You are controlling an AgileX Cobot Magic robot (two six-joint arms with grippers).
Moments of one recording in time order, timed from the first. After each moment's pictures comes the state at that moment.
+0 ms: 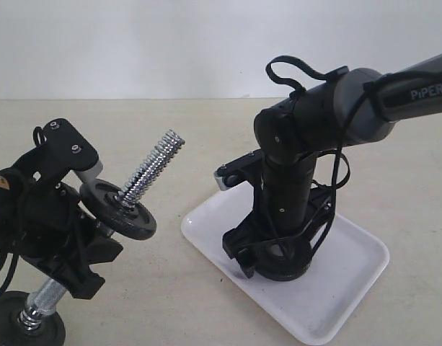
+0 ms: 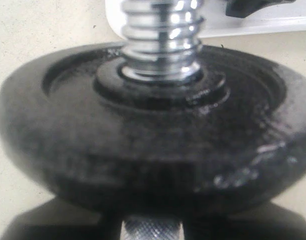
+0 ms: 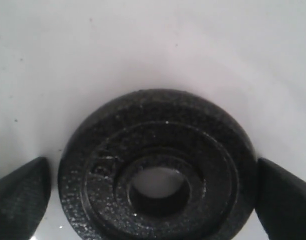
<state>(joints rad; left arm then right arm) -0.47 1.33 -0.62 -0.51 0.41 0.78 0.64 2.05 -1.23 -0.06 0.82 0.10</state>
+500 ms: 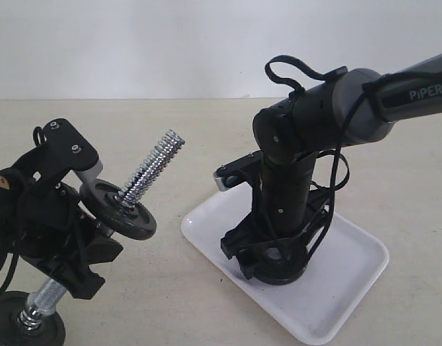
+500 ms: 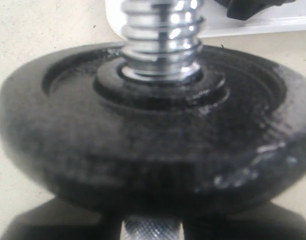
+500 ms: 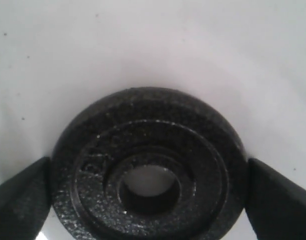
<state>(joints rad) -0.47 1.33 -0.62 -0.51 0.41 0.78 0.64 2.05 -1.23 -0.05 0.83 0.11</state>
